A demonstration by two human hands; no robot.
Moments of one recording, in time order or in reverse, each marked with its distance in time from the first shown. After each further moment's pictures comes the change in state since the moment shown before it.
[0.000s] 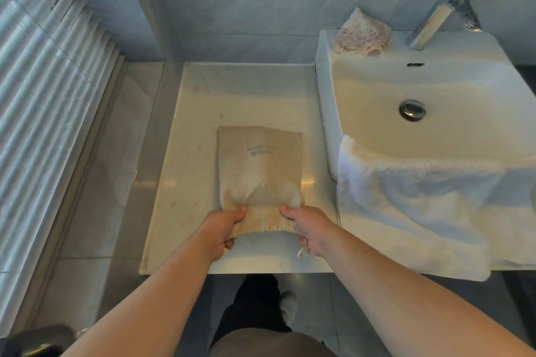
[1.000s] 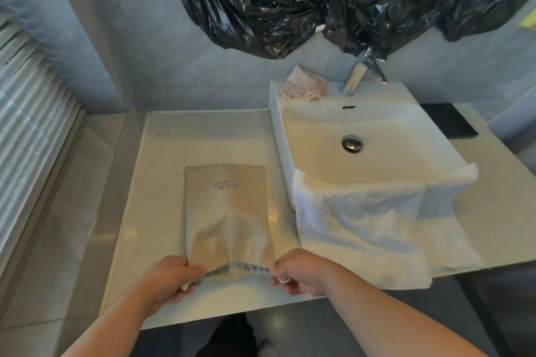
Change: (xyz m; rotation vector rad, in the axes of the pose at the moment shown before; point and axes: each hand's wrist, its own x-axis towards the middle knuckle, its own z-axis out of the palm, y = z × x) left_hand -0.025 0.008 -0.038 0.505 -0.147 0.097; right_hand -0.041 0.010 -0.053 -0.312 -0.158 0.087
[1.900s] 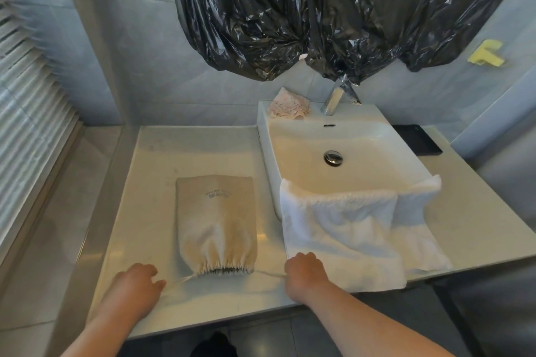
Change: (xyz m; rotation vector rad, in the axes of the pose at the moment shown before) left_hand -0.010 -0.029 -0.025 0.765 0.447 0.208; right_hand -0.011 0.026 -0.006 -1.203 0.537 -0.179
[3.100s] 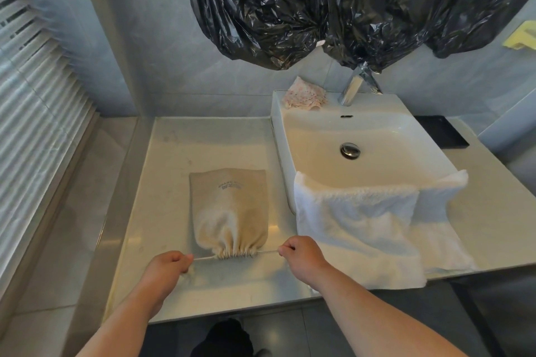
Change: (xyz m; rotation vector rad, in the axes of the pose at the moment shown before) left_hand -0.009 0.025 0.003 -0.838 -0.090 -0.132; right_hand 0.018 -0.017 -0.006 0.900 0.093 -0.006
